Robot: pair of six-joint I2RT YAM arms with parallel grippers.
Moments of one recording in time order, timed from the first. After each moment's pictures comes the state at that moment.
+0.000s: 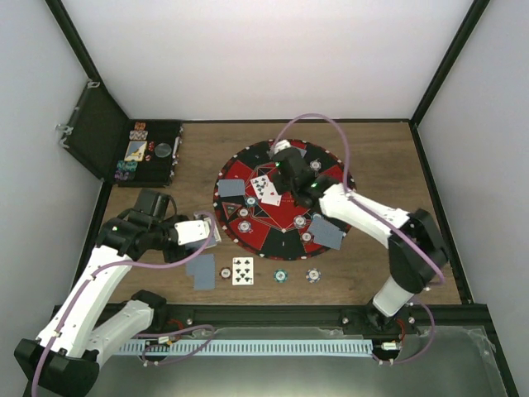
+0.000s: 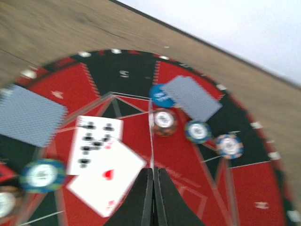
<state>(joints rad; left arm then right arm) -0.35 0.87 0.90 -1.12 0.32 0.93 0.70 1.60 1.23 -0.30 0.30 0.11</state>
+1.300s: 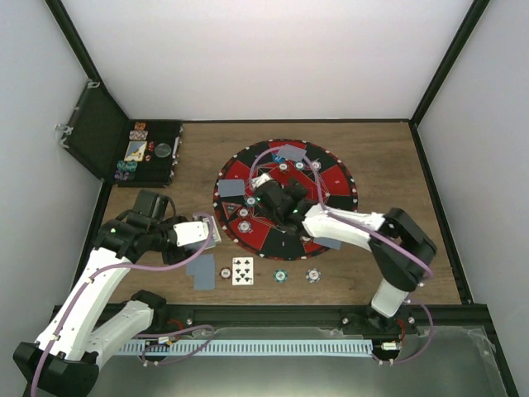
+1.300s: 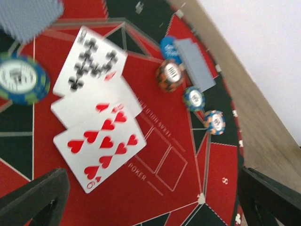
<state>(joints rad) -0.35 0.86 0.90 -1.13 0.31 0.93 0.89 1.72 1.06 -0.22 0.67 -0.25</state>
